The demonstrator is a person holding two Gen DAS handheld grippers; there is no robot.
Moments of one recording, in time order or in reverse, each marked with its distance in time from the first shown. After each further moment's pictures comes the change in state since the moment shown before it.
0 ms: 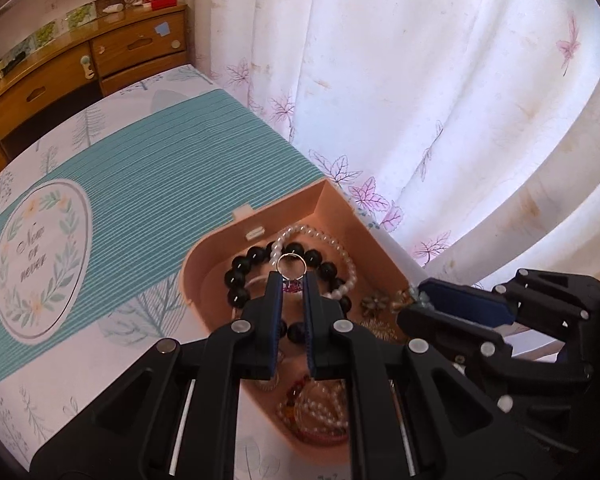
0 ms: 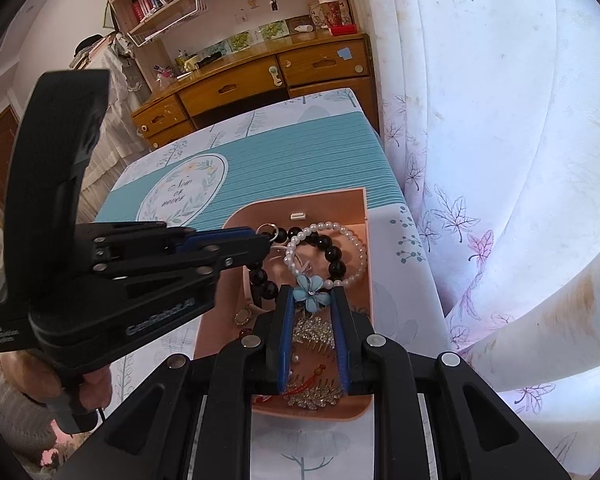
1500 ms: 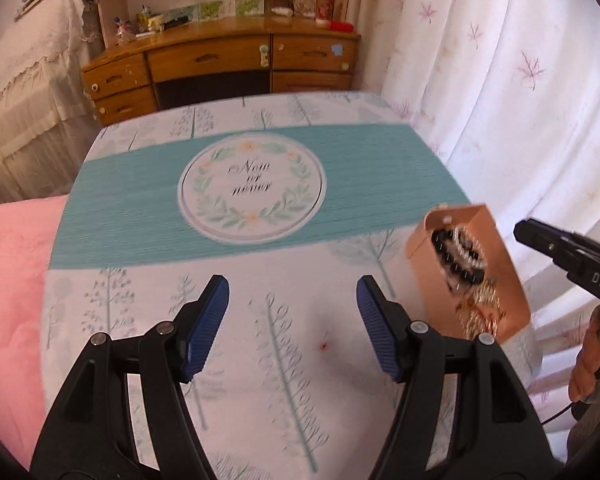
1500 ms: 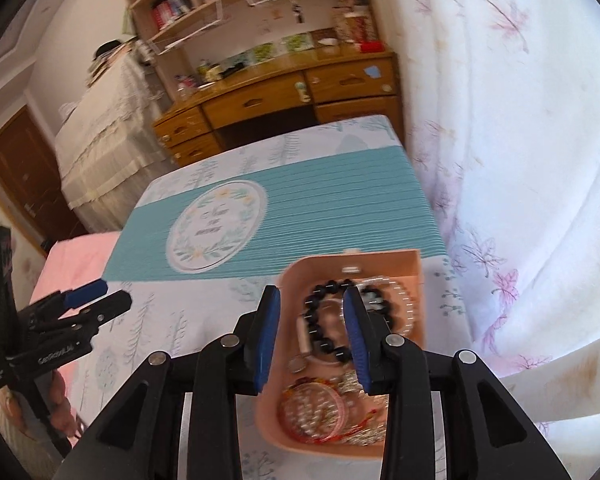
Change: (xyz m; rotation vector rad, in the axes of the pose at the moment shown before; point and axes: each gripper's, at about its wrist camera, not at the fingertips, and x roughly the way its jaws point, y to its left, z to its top) left arm -0.155 0.117 -0.101 -0.357 -0.103 0.355; right arm -0.012 0.057 0.047 -0.065 -0.045 0.087
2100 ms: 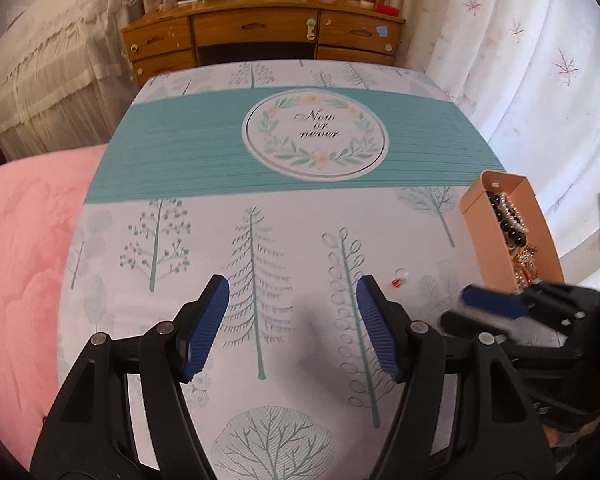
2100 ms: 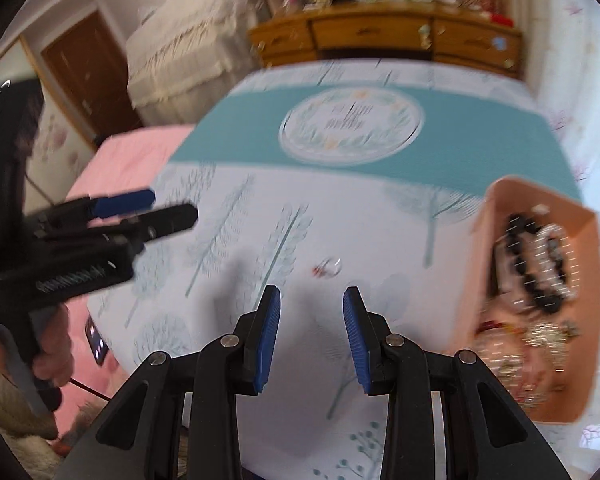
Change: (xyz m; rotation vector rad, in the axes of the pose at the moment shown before) left arm -0.003 0.056 -0.057 -0.108 0.058 0.084; right arm 0.080 0.147 -0.087 -0.258 0.280 0.184
